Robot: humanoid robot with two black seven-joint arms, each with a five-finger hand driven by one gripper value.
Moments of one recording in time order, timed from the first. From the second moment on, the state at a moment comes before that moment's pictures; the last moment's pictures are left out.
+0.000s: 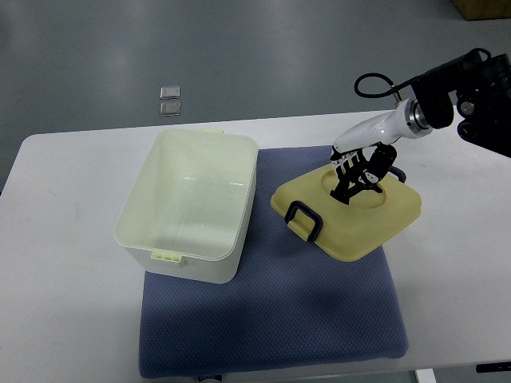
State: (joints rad) left arm 0.01 0.00 -0.02 -0.19 0.02 -0.10 0.11; right arm 1.31 -0.59 0.04 1.18 -1.50 0.57 0.21
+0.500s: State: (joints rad) left arm 0.01 0.00 -0.02 -0.19 0.02 -0.10 0.11; right arm 1.23 -0.52 0.04 1.18 -1.51 0.50 0.23
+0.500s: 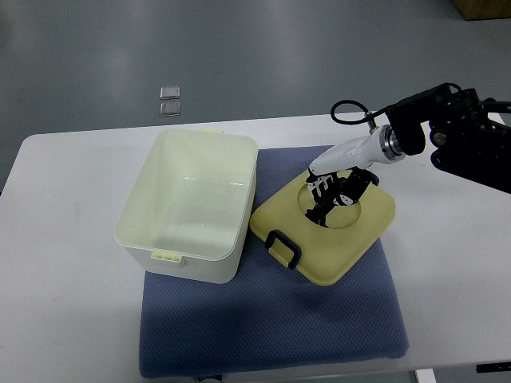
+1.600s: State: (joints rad) left arm 0.01 0.00 -0.02 -0.19 0.02 -0.10 0.11; right arm 1.05 -0.47 0.42 0.88 -0.81 0.43 0.21
